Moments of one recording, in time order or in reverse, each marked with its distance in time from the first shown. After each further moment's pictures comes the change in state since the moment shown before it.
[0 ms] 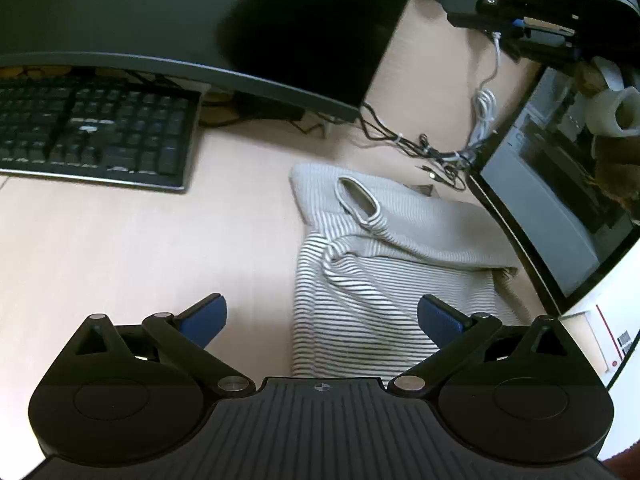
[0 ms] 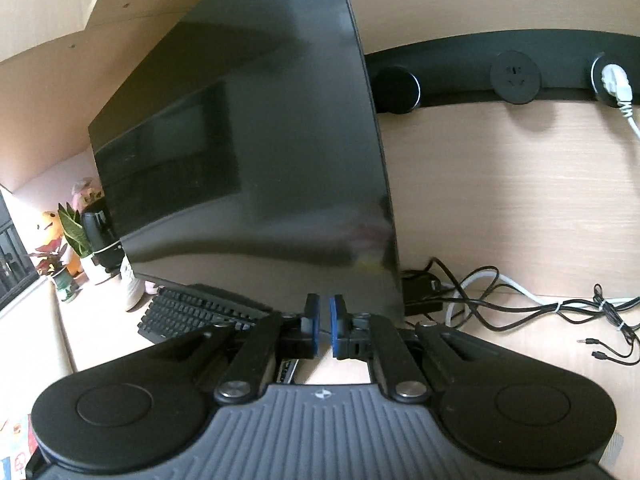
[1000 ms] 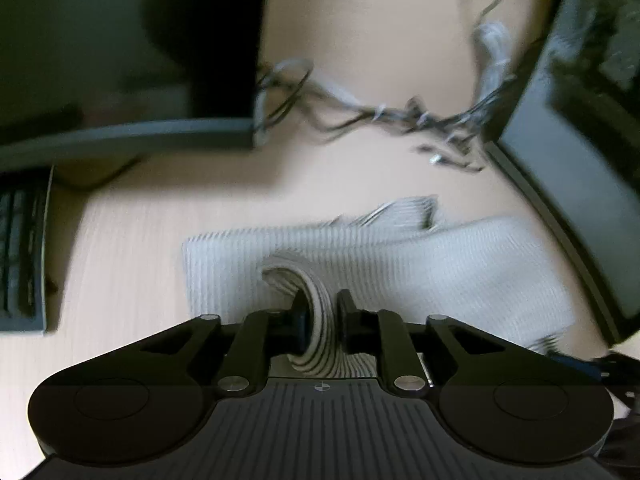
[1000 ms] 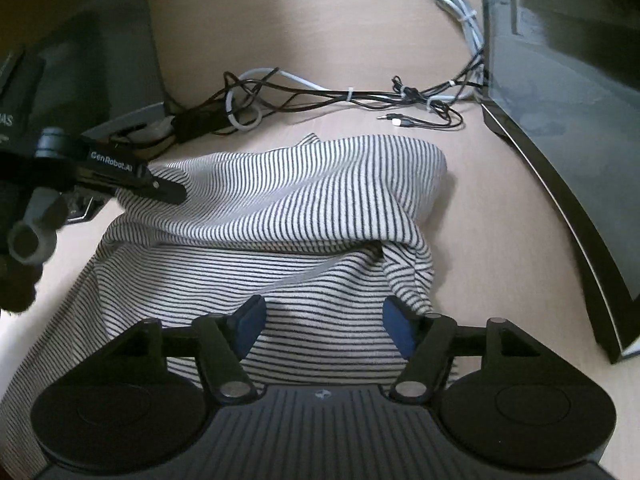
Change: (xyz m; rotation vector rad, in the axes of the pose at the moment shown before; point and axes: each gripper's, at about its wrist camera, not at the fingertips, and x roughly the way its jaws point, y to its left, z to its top) left arm 0.140 -0.070 0.089 0.207 0.113 0.068; right arm -0.062 -0.106 -0.211 0.114 0.184 -0.387
